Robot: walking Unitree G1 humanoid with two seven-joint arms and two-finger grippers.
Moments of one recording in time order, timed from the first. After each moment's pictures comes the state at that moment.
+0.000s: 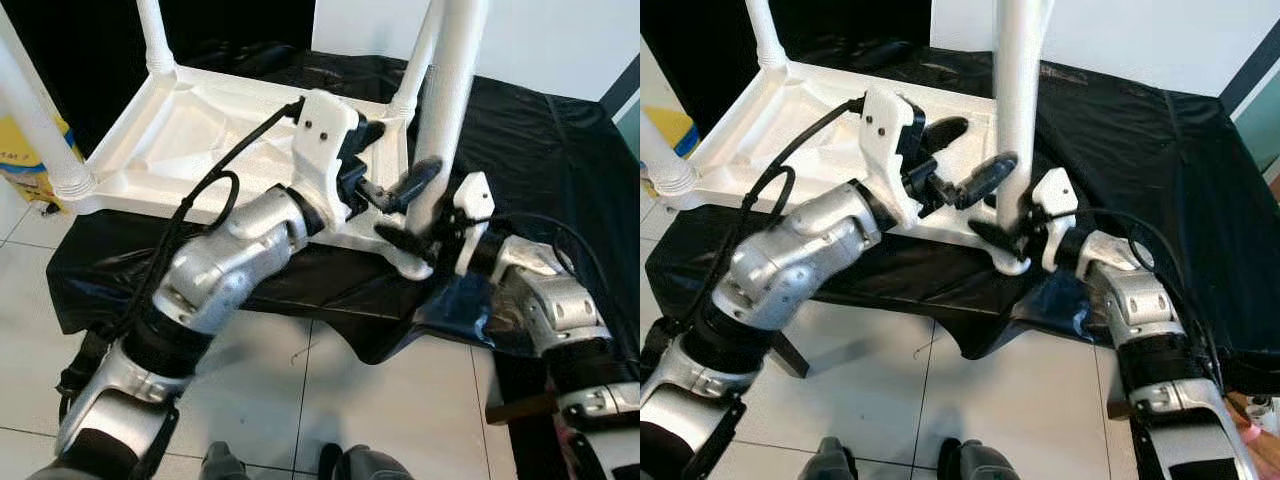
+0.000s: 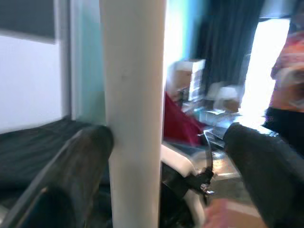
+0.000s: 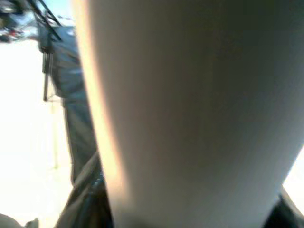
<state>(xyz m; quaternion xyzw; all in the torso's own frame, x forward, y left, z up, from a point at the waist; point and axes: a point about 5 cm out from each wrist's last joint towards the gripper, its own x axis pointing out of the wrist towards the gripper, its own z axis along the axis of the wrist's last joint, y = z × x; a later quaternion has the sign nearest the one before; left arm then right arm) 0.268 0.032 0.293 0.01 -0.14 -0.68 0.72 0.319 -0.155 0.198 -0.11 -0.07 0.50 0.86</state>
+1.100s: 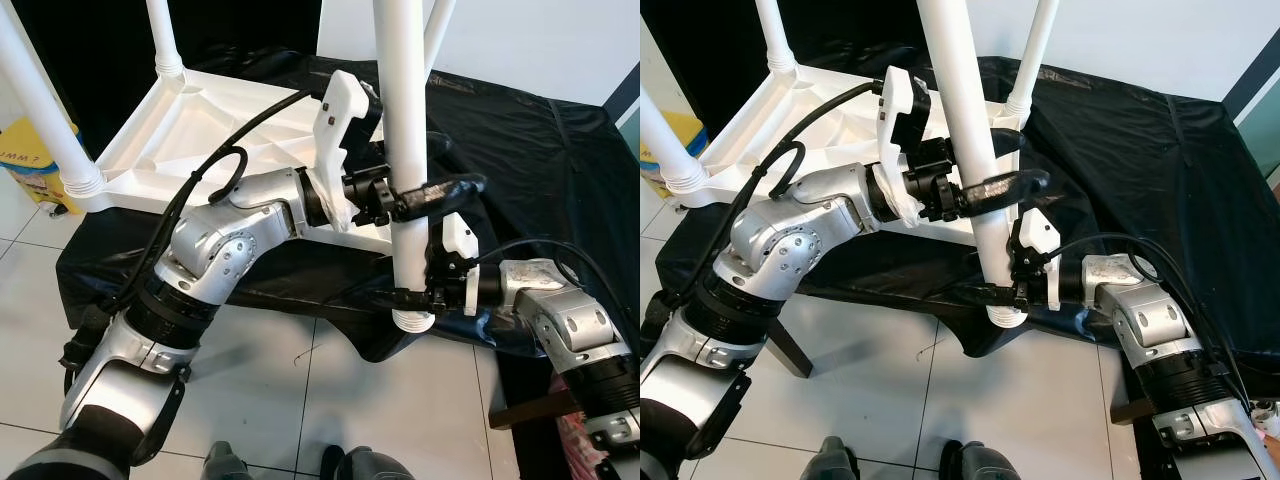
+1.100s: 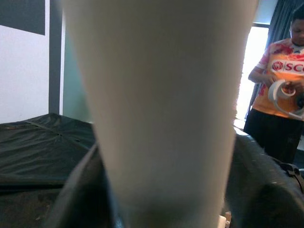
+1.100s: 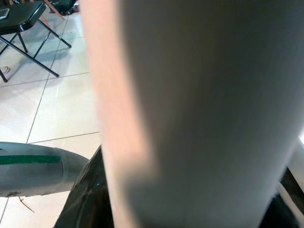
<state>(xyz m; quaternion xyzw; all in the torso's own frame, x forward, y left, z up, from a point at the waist) 0.279 0.021 0.301 -0.02 -0.11 -0.69 0.71 0.292 -0.144 0.183 -0.12 0.03 0.61 0.78</state>
